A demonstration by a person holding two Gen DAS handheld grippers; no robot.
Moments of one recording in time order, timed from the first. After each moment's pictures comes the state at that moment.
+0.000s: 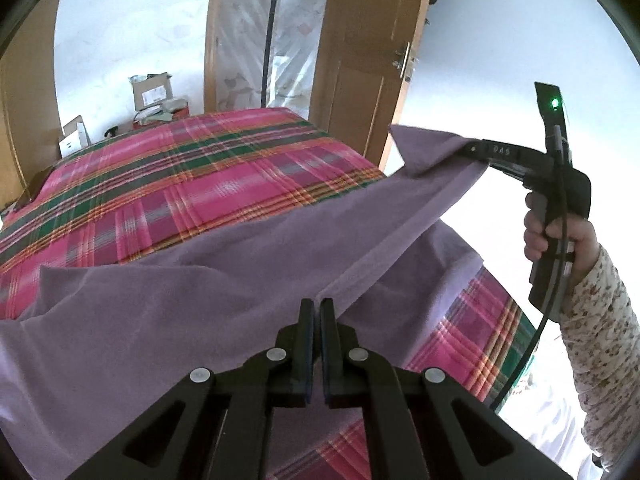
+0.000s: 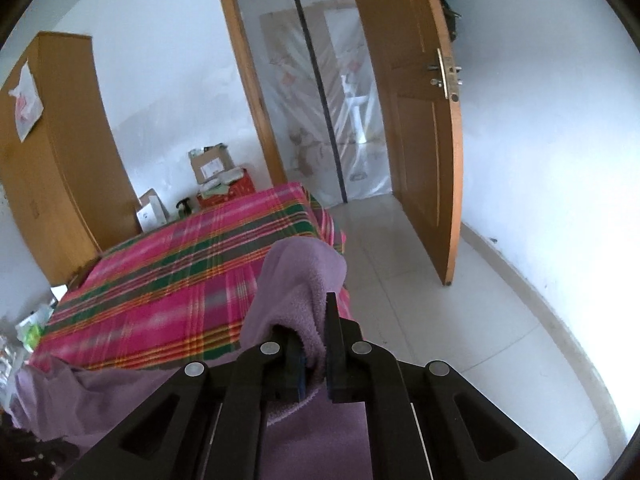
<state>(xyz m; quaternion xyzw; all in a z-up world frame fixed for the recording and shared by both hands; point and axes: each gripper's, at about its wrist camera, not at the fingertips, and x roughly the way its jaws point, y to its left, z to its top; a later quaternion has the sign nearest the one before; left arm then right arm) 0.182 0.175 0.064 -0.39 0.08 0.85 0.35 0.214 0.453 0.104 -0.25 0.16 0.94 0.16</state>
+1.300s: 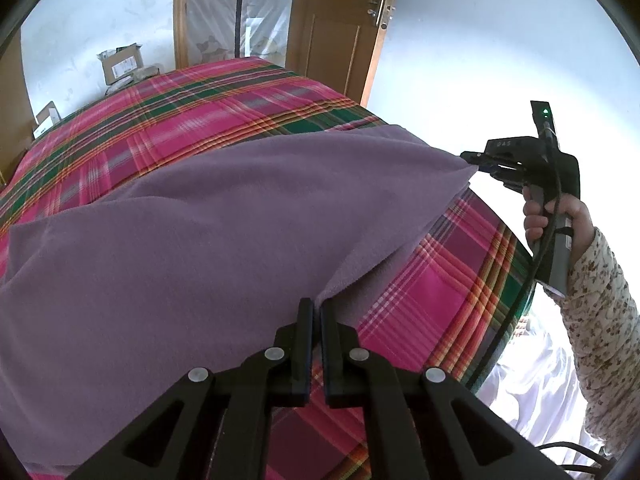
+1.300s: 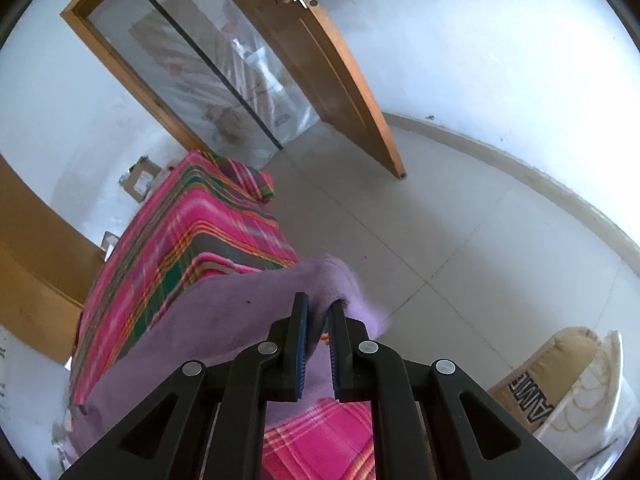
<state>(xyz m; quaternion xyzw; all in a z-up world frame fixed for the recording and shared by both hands) 0.207 0.185 0.025 -0.45 0.12 0.80 0.38 0.286 0.526 0.010 -0.32 0.37 0.84 0.23</state>
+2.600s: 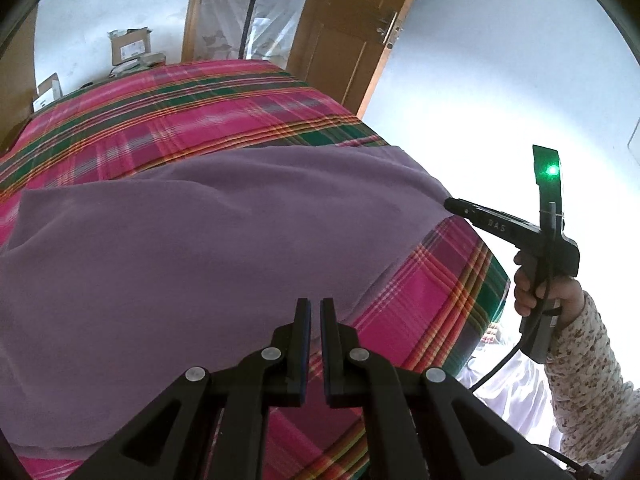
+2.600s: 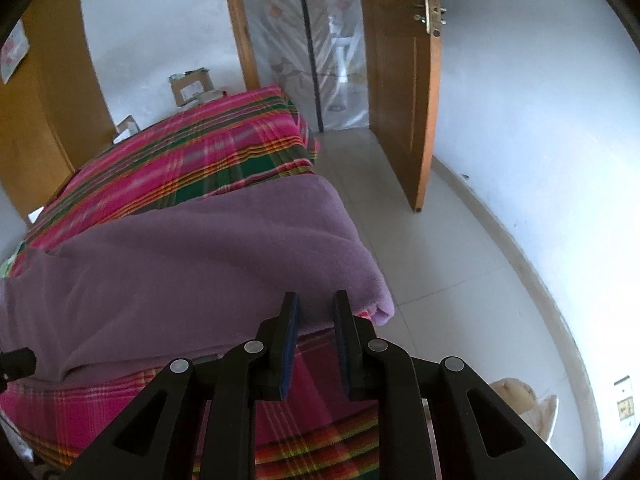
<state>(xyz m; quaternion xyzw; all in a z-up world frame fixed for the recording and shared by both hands) 0.197 0.139 0.041 -0.46 0.05 0.80 0.39 0.287 0.404 0.029 -0.38 0.14 0.90 0.19</state>
